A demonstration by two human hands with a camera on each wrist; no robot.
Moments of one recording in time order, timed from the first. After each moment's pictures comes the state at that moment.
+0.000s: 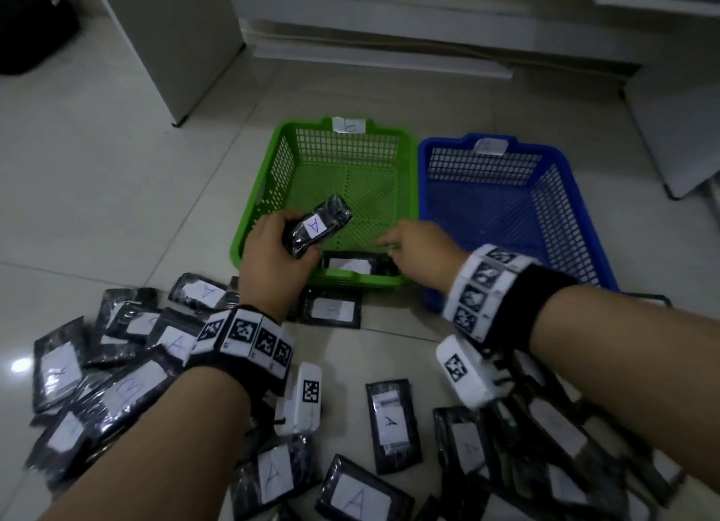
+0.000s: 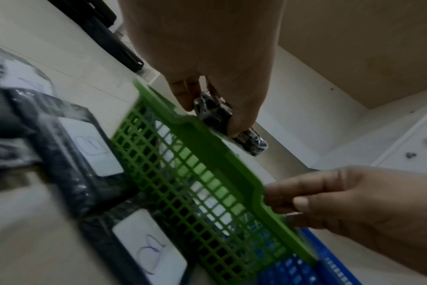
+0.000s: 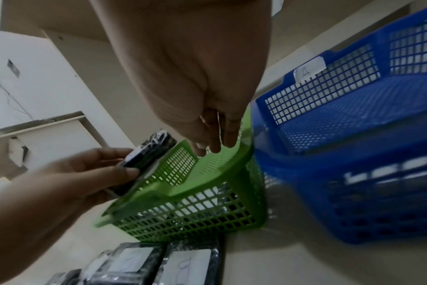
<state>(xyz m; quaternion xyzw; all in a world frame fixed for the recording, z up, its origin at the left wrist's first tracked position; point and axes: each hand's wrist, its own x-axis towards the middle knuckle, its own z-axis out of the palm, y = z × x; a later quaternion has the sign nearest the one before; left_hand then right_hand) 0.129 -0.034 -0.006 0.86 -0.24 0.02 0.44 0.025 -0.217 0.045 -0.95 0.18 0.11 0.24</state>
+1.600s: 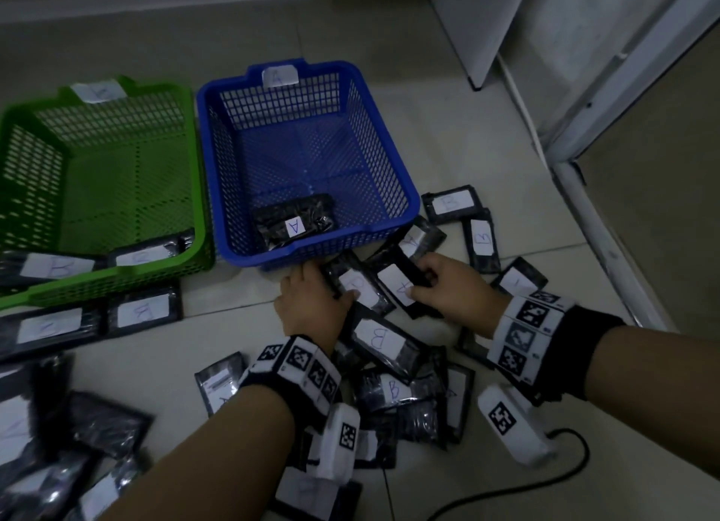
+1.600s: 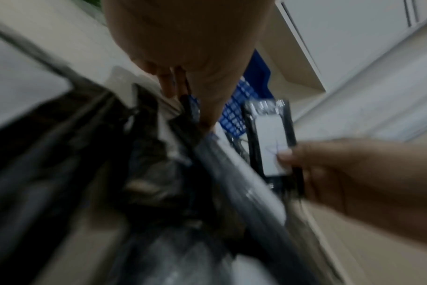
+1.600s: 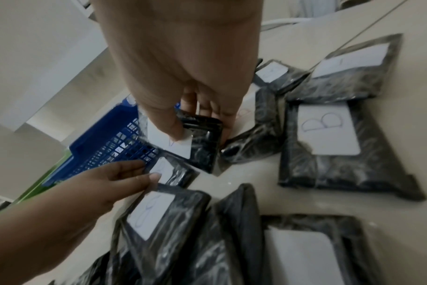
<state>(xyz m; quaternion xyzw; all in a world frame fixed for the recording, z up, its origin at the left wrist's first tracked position) -0.106 -0.200 -0.067 0.91 -0.32 -0.20 0.16 -0.262 -0.318 -0.019 -0.79 0.45 0.02 0.42</state>
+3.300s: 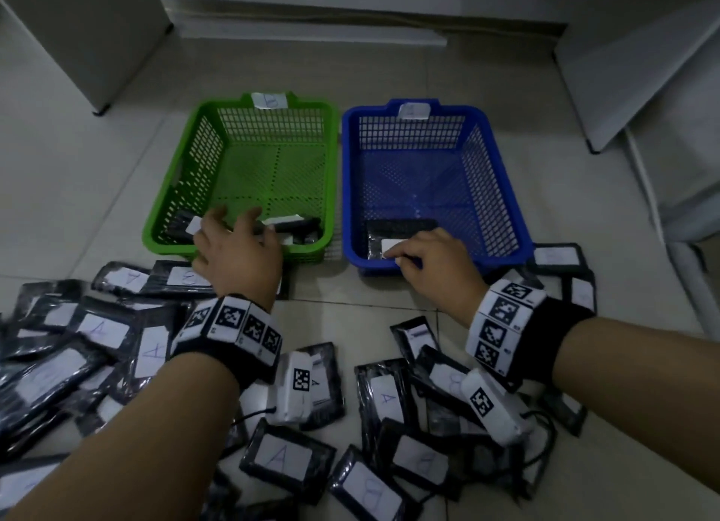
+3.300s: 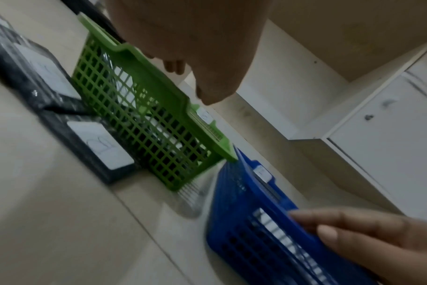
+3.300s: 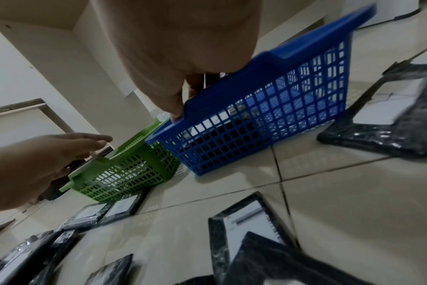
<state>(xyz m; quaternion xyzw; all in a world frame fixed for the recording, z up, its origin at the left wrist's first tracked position) 0.042 -0.094 0.005 0.96 -0.11 0.02 0.26 -0.120 -0.272 0.004 -0.93 0.23 -0.07 0.27</state>
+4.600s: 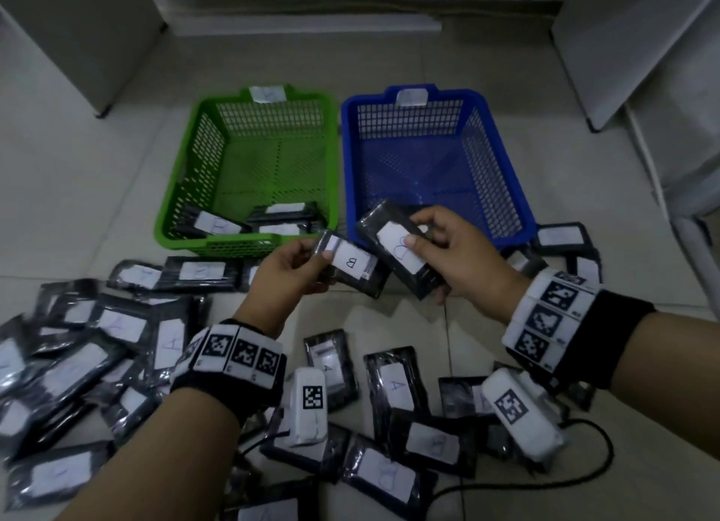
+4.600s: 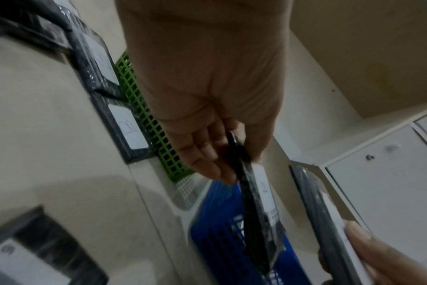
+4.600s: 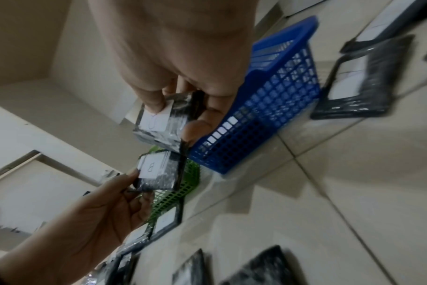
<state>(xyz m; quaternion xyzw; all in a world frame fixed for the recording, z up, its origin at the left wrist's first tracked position) 0.005 -0.079 0.007 0.71 -0.14 -0.34 0.60 -0.141 -0.250 0.040 -0.74 0.30 -0.10 0.60</state>
